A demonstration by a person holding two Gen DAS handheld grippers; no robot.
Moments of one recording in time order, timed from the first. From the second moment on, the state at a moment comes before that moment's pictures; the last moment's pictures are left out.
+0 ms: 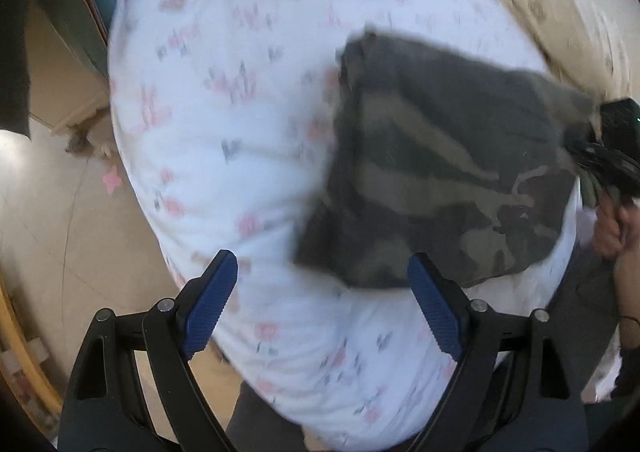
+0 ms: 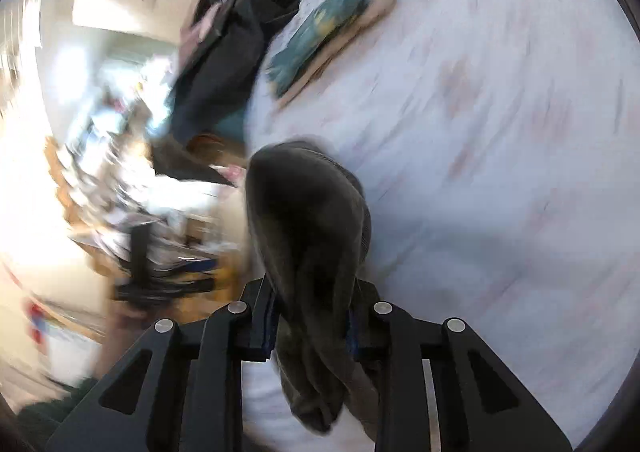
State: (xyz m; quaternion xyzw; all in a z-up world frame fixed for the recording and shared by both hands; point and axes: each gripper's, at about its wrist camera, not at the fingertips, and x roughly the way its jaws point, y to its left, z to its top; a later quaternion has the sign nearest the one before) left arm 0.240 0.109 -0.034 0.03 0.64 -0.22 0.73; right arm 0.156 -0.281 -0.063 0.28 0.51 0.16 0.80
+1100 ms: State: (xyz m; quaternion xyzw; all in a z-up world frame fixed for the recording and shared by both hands) left arm 0.303 0.028 -0.123 -0.15 0.66 -0.15 0.72; right arm 0.221 -0.359 -0.153 0.32 0.59 0.09 0.74
